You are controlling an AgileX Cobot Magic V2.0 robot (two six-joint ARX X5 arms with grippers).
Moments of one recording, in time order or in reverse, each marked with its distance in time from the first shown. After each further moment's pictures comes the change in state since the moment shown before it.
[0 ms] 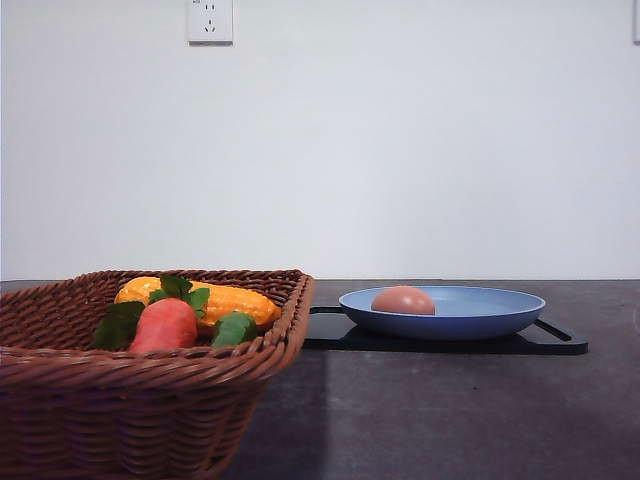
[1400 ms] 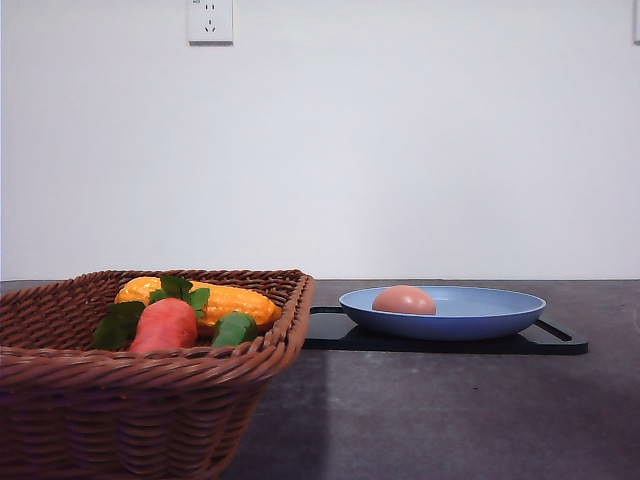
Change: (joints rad) left_arx 0.000 0.000 0.000 0.000 0.000 0.000; right_arx -0.168 -0.242 -0.207 -0.159 -0.324 0.031
